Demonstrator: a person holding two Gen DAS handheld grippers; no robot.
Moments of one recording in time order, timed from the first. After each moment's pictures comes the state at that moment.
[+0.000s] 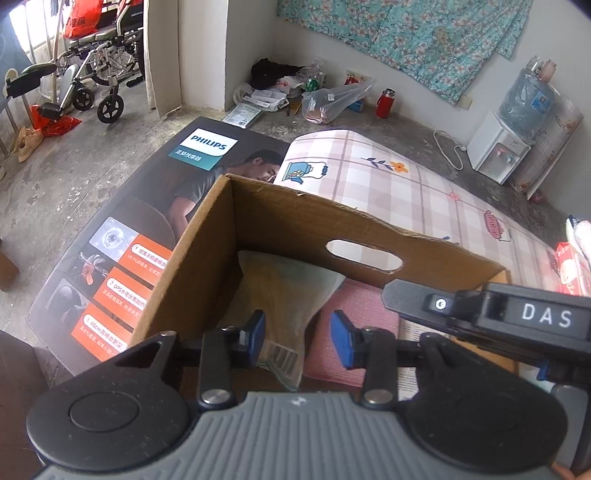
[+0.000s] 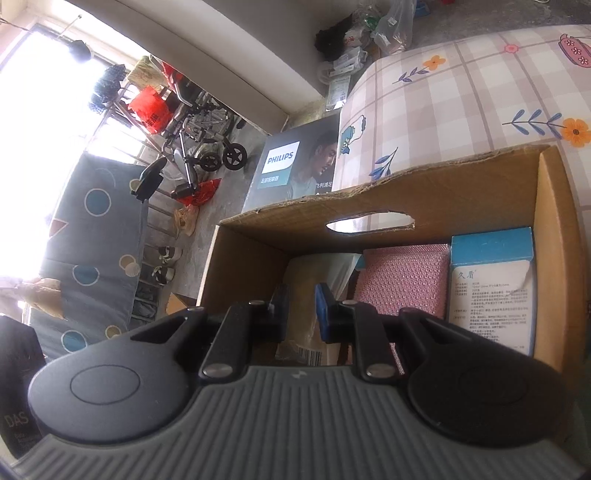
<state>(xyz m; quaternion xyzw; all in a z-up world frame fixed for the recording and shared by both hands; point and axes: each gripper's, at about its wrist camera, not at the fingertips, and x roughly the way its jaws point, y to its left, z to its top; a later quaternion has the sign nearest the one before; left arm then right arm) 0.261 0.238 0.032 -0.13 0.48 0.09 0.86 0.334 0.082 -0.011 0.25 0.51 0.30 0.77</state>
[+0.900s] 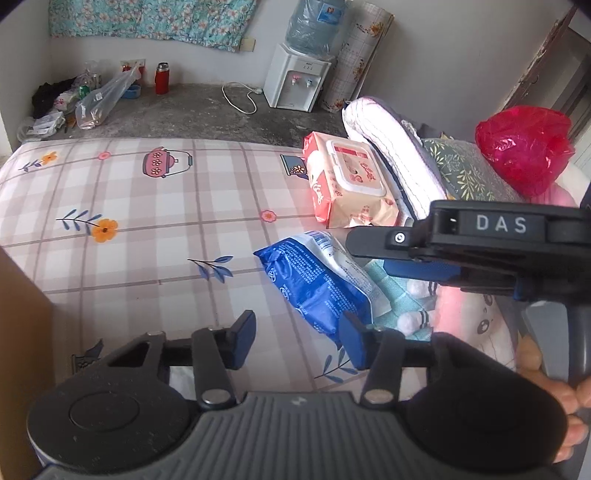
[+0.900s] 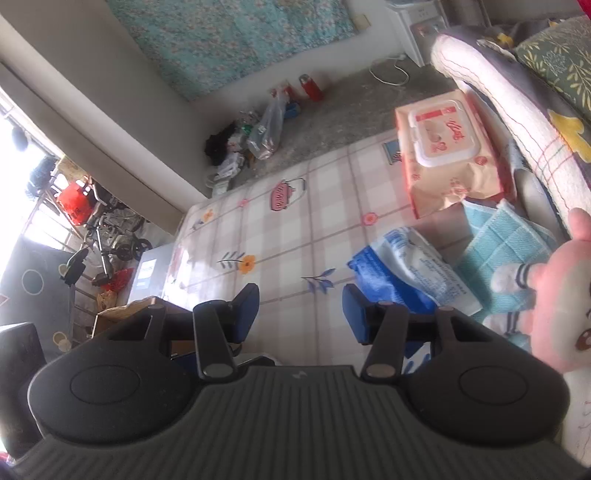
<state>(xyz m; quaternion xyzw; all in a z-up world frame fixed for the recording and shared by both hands) 0.323 -0.132 -0.007 -0.06 0.49 -0.17 0.85 0.325 -0.333 0.013 0.25 0.45 0.12 0.85</state>
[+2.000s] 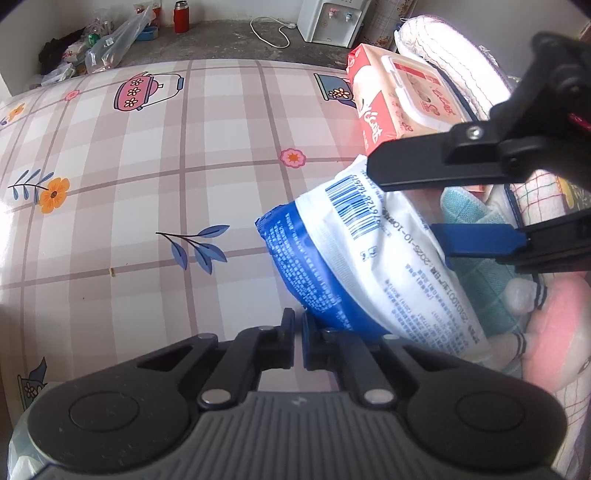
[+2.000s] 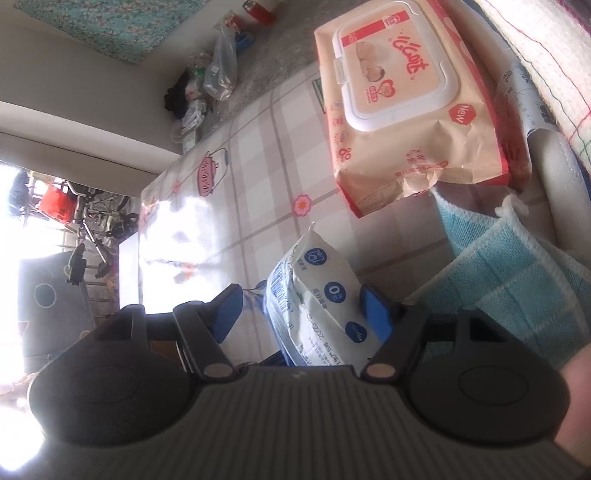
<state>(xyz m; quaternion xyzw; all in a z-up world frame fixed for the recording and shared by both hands) 0.393 -0.165 -0.102 -0.02 0.58 -0.12 0.80 0.450 -0.352 -0.082 0.33 0.57 0.14 0.74</state>
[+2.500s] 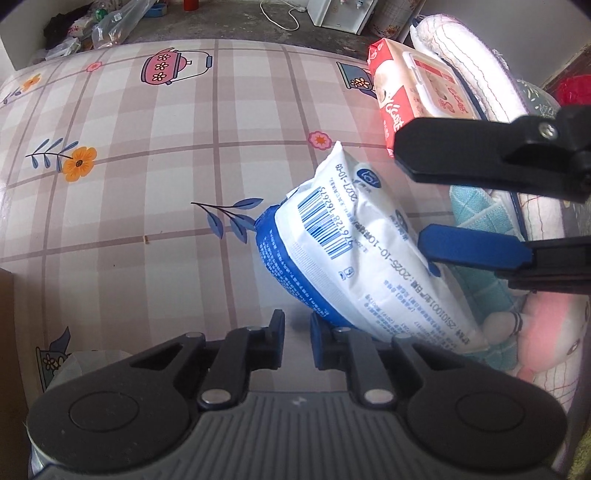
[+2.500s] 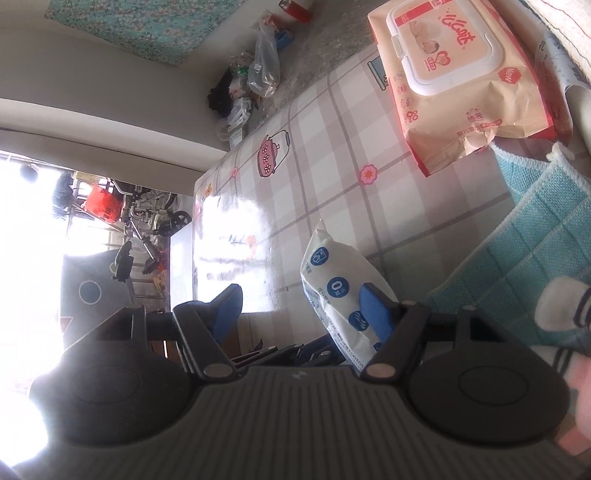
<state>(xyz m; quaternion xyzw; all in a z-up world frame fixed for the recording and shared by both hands) 0.387 -0.135 -0.095 -0.05 0.61 -0.12 0.78 0.433 -0.325 -0.065 0.38 0.55 0.19 0.72</state>
